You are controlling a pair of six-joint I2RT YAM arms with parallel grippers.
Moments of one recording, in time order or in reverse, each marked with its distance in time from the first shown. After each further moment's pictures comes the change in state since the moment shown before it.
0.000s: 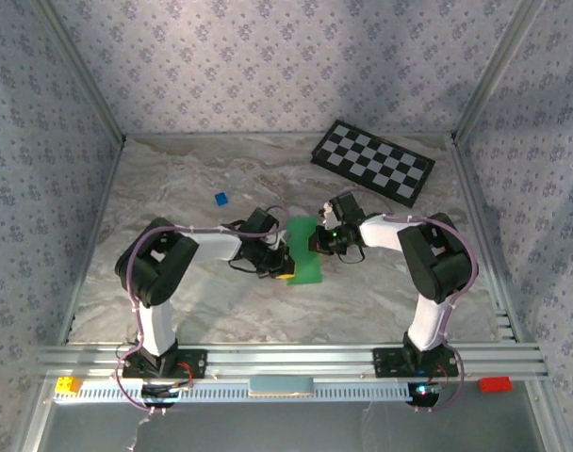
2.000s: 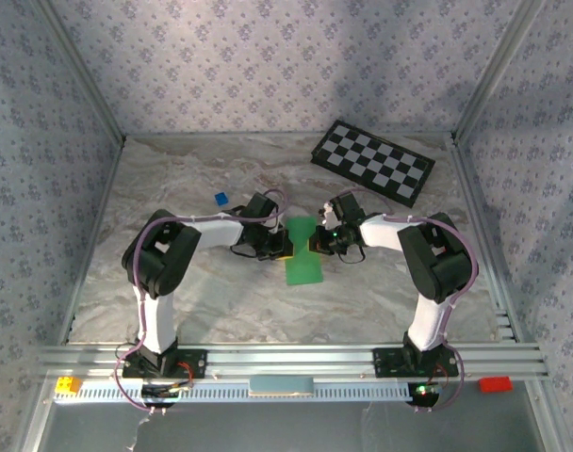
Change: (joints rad) left arm 0.071 0.080 0.164 -0.064 -0.103 0.054; right arm -0.003 0.001 0.001 -0.004 -0.004 -0.009
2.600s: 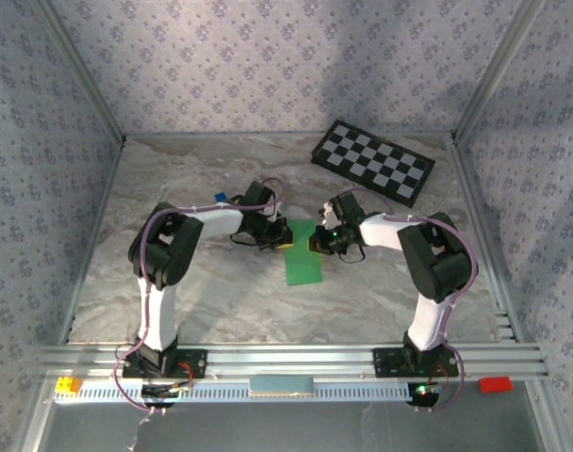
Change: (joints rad) left arm 0.055 0.090 0.107 -0.014 0.048 0.002; right arm -0.002 0.003 0.009 -0.012 -0.003 -0.006
